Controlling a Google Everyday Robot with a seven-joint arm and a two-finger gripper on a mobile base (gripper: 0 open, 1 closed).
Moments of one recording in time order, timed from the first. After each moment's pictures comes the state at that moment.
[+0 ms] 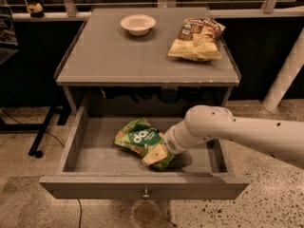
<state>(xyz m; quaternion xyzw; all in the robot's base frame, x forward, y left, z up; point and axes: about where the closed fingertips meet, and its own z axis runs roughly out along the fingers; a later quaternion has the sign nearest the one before) 0.539 -0.048 0.598 -0.36 0.89 0.18 0.21</state>
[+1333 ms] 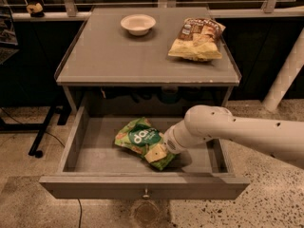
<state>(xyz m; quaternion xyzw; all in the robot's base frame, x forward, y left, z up) 0.539 -0.048 0.598 -0.36 0.89 0.18 0.21</state>
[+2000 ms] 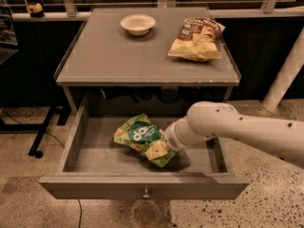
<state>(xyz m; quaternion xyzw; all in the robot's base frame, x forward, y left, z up) 0.536 -0.047 0.627 -0.36 0.89 0.18 0.23</state>
